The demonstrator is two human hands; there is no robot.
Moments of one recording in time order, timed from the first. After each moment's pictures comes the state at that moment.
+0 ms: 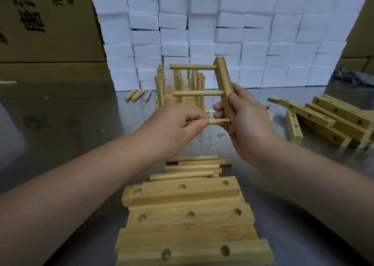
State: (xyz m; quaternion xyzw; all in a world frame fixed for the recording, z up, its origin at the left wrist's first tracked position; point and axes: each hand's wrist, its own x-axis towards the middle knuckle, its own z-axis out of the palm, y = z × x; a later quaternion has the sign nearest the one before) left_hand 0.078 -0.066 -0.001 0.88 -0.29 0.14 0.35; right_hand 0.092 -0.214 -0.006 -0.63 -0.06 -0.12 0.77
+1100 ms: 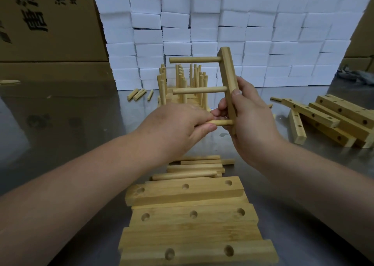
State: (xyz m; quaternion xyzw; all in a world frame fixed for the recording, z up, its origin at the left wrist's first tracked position) left_hand 0.067 -0.067 0.008 0.90 -0.34 0.22 0.14; right_hand 0.084 -0.210 -0.006 -0.58 -0.13 -0.12 0.80
